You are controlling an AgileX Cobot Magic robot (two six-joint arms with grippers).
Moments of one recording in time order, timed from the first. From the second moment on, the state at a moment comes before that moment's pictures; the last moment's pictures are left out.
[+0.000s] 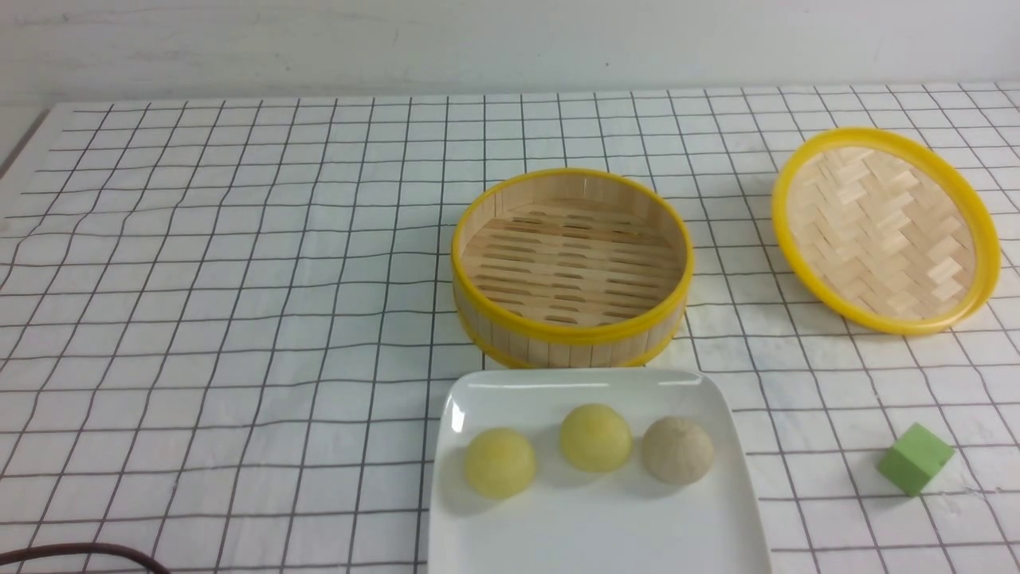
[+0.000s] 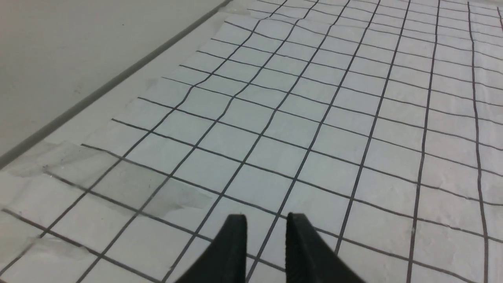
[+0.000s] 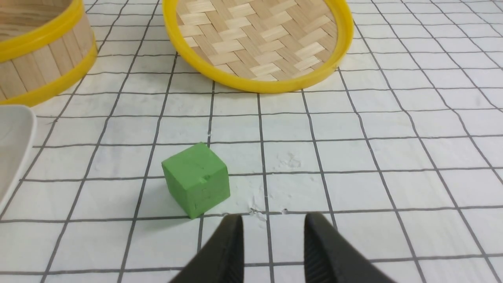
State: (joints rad) right arm -0.12 -0.02 0.02 0.19 0.40 -0.17; left arm 0.04 -0.01 0.03 0.64 0.43 -0.72
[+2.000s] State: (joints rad) right arm -0.12 -0.02 0.02 0.19 0.40 -0.17; left arm 0.04 -0.01 0.02 0.10 0.39 -0.05
